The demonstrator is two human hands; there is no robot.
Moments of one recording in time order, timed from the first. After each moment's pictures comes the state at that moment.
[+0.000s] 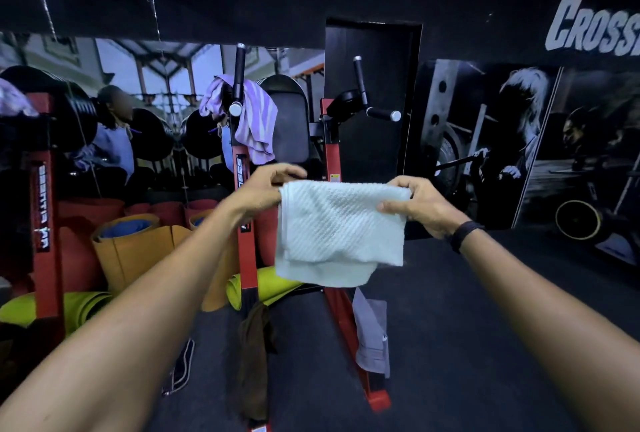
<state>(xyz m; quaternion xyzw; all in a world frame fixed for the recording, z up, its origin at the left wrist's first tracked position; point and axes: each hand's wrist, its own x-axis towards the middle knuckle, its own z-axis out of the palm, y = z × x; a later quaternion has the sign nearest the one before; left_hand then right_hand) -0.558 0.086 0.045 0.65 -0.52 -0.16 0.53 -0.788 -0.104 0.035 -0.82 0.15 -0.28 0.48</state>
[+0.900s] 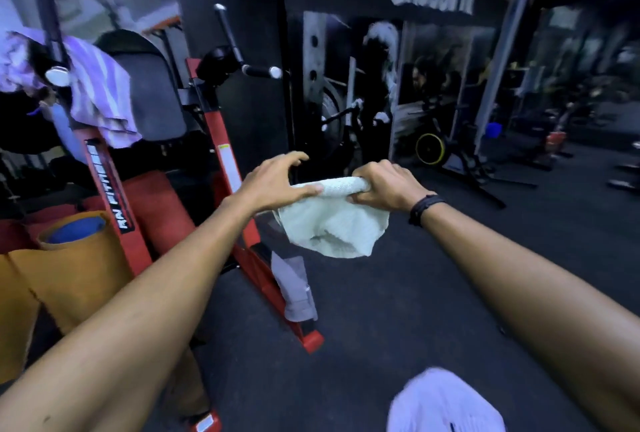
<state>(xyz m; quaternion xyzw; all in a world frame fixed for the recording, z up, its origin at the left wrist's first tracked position) -0.673 -0.025 0.006 0.68 -0.69 -0.02 0.26 -0.894 -0.088 0.008 -0.89 0.43 -0.16 0.00</state>
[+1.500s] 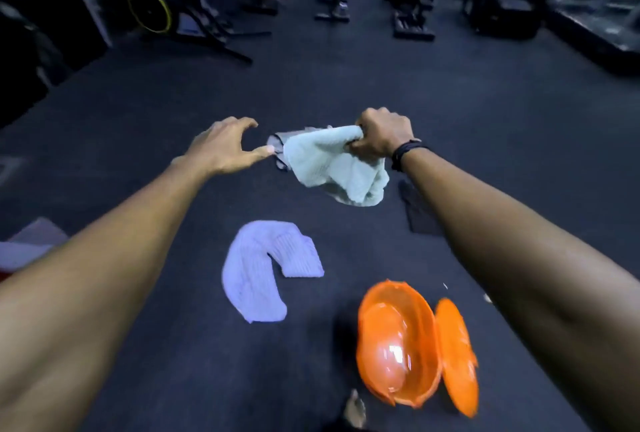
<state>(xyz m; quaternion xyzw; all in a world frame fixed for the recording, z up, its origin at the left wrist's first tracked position) -1.069 -0.068 -0.165 0.45 -0.88 -0.14 0.08 -1.320 0.049 -0.143 -0.55 0.83 -0.05 0.03</state>
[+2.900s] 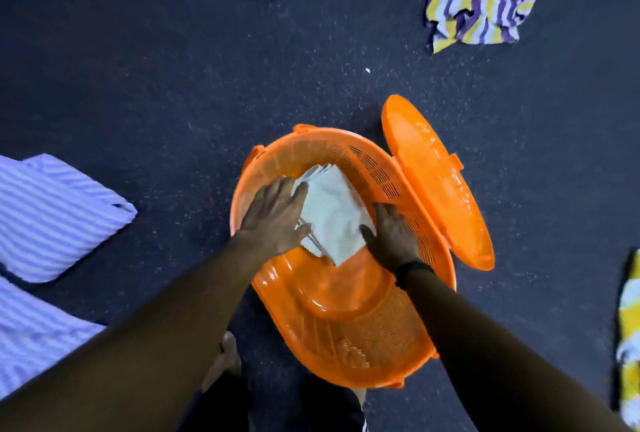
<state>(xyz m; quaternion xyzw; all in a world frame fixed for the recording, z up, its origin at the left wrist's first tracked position) -1.481 0.107 -0.988 0.00 -0.96 -0.11 -0.27 -1.517 0.326 -1.024 -0.07 0.95 -0.08 0.30</state>
